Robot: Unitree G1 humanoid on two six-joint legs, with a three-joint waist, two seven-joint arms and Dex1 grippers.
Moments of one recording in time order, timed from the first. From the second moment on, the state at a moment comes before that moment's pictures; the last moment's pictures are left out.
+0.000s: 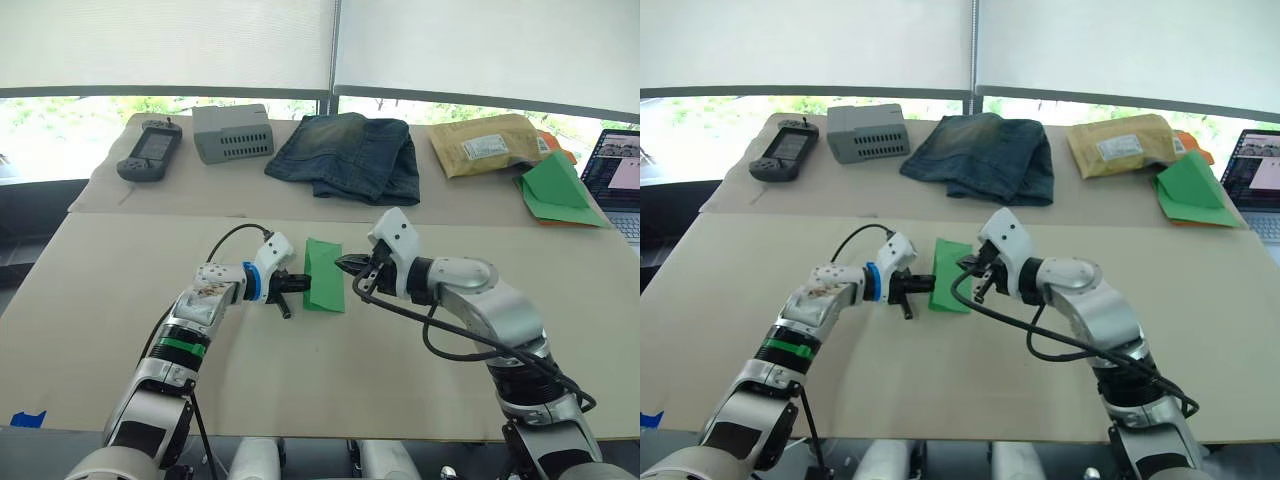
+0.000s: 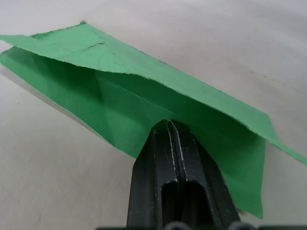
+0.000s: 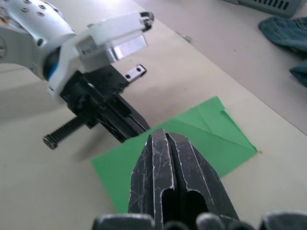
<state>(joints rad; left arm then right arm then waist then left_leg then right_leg) -0.63 0.37 -0.19 0.41 -0.16 0.40 -1.01 -0.52 -0.43 0.21 -0.36 0.26 0.84 0.70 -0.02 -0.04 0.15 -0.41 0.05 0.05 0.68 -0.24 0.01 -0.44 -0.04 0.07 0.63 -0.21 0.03</state>
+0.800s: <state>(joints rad) -0.73 0.29 -0.22 0.43 -0.16 0.41 -1.09 -0.35 -0.53 0.20 -0.63 0.41 1.17 0.60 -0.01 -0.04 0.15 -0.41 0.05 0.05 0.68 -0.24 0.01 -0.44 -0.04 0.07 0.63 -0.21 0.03</state>
